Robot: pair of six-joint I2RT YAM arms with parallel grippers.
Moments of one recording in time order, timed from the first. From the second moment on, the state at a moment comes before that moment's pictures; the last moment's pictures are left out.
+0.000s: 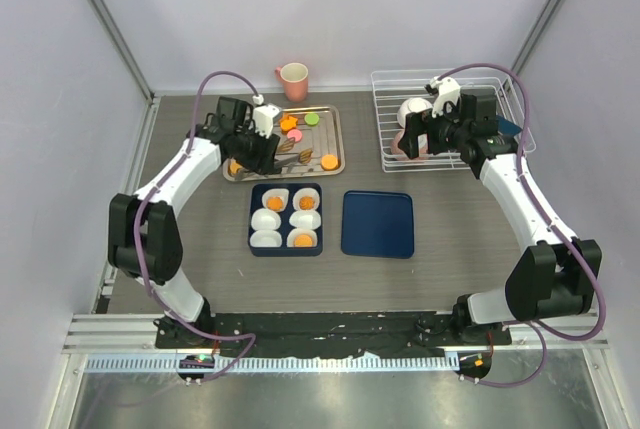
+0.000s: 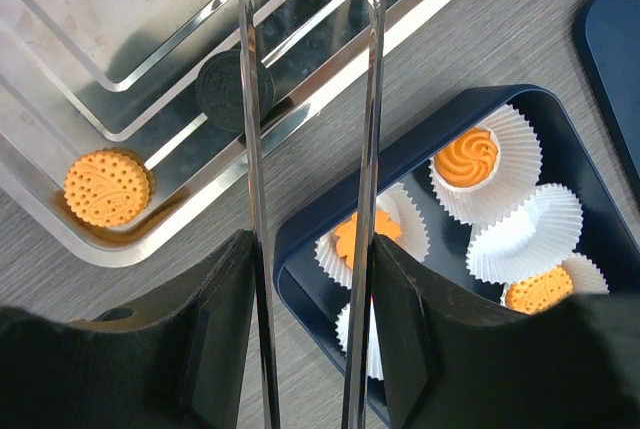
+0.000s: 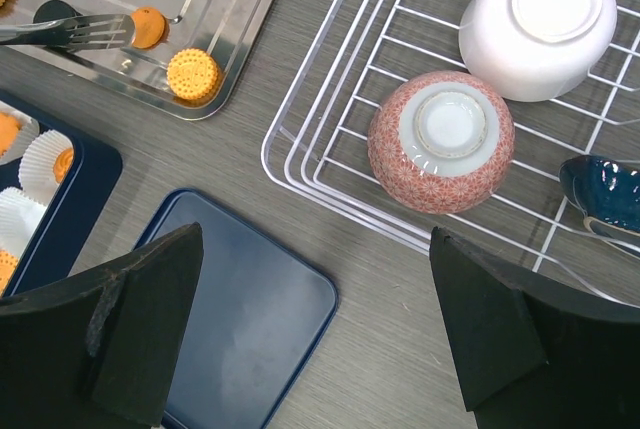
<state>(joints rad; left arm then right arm) -0.26 1.67 1.35 -0.60 0.29 0.23 0.10 1.40 1.21 -0.39 -0.36 -0.12</state>
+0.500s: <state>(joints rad) -0.26 1.74 1.36 -0.58 0.30 0.23 0.10 1.40 1.21 -0.39 -0.36 -0.12</state>
